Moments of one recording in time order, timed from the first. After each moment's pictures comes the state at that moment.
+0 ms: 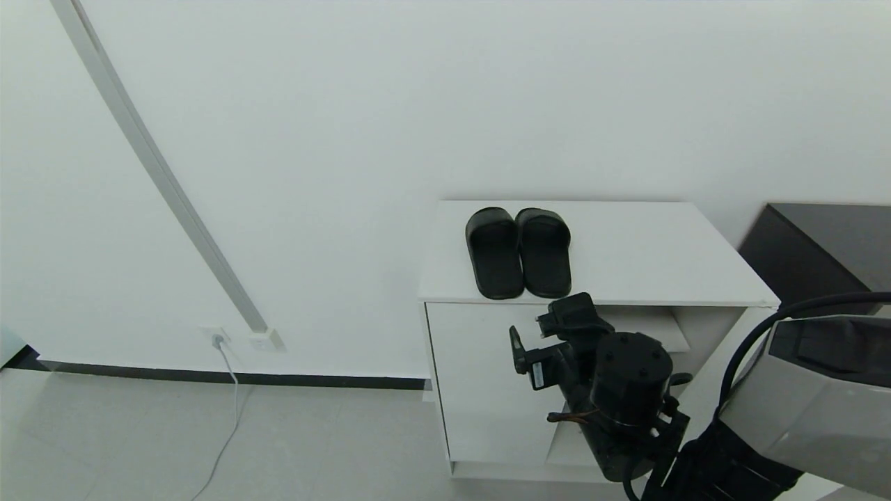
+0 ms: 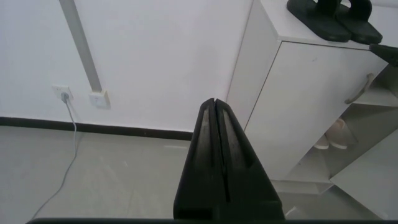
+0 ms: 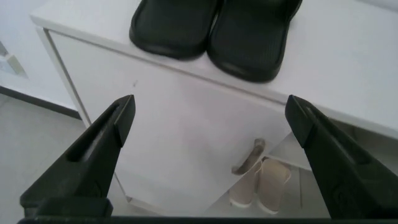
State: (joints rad) left arm 0.00 0.00 0.00 0.00 0.03 -0.09; right arm 0.81 2.14 -0.69 -1.46 -0.61 -0.16
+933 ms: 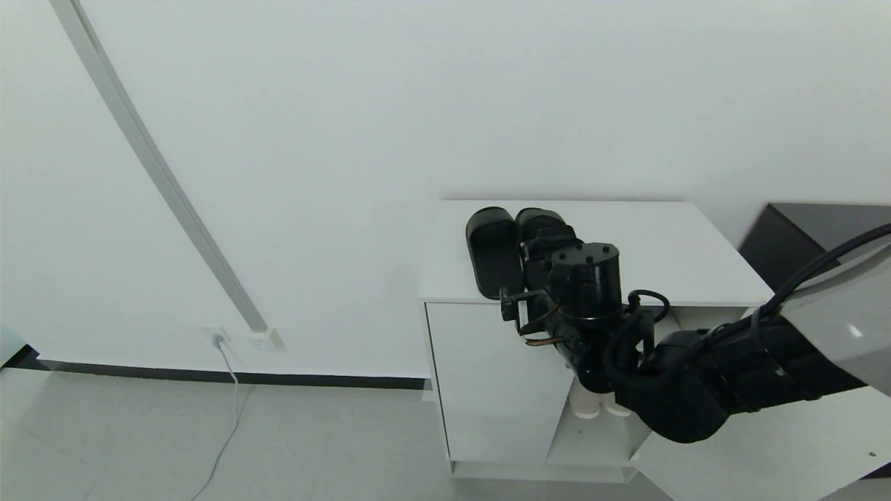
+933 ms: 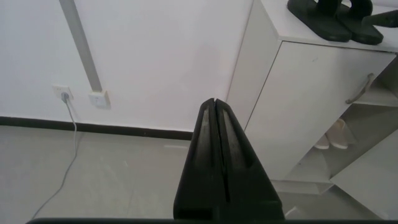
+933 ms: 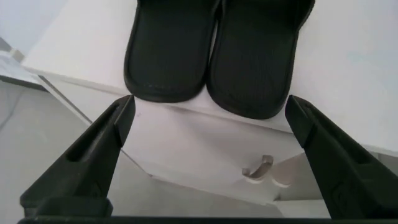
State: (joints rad) left arm 0.00 0.00 0.00 0.00 0.03 -0.09; right arm 0.77 2.03 -1.12 -0.70 -0.60 0.06
